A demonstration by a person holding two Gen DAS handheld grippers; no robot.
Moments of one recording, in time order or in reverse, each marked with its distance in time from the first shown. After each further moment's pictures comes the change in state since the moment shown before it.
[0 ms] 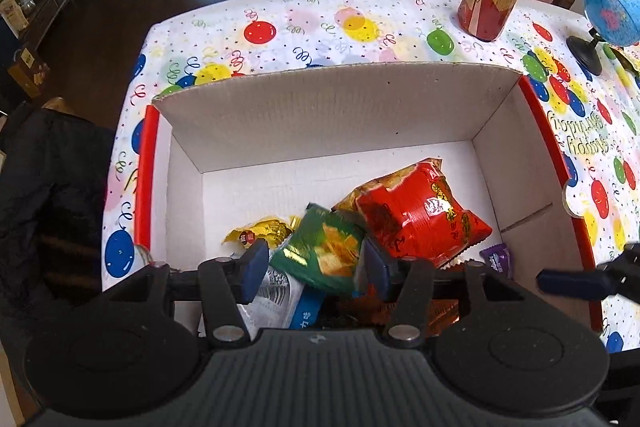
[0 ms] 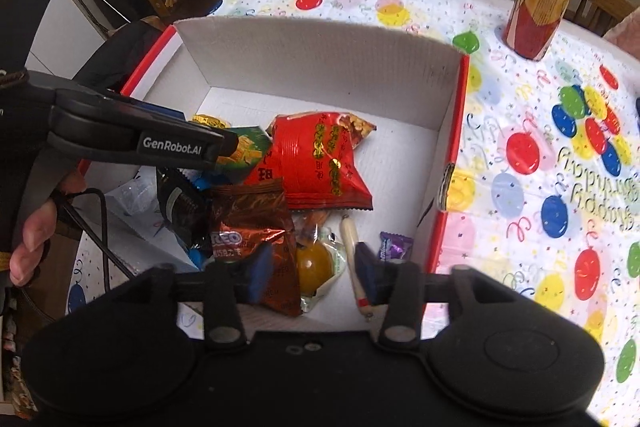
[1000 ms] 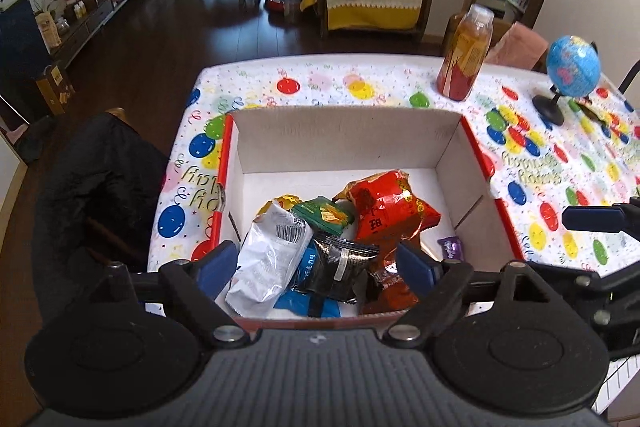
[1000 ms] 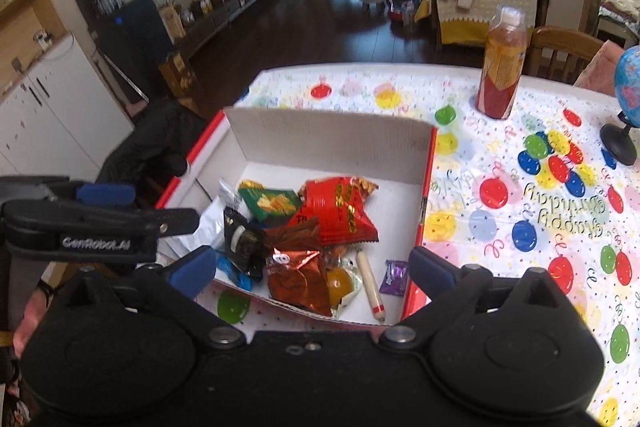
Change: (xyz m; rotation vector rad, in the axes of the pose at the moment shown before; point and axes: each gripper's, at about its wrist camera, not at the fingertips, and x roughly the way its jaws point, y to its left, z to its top) left arm -0.118 0.010 -0.078 -0.085 -0.230 -0.008; right arm -0.090 0.013 -0.040 0.042 -0.282 0.034
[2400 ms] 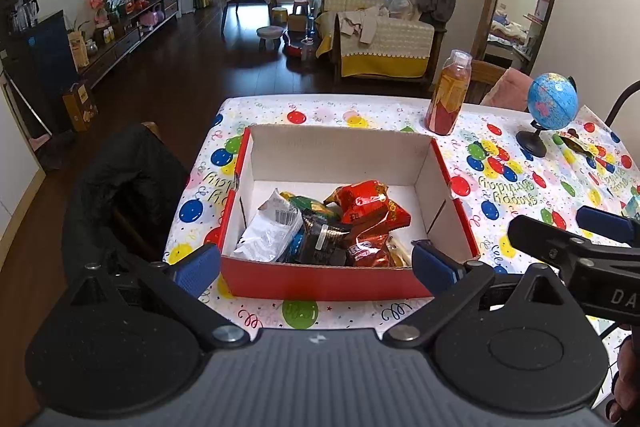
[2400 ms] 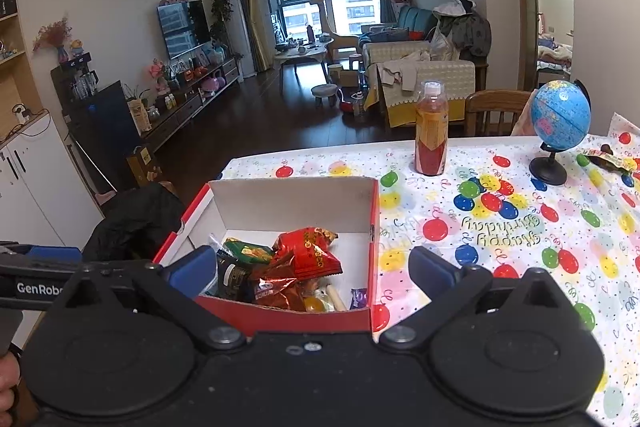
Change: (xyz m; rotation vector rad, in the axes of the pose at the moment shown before) left arm -0.079 -0.025 -0.057 -0.050 -0.155 0.034; right arm -0.073 0.013 -0.058 0.070 -0.307 -0.127
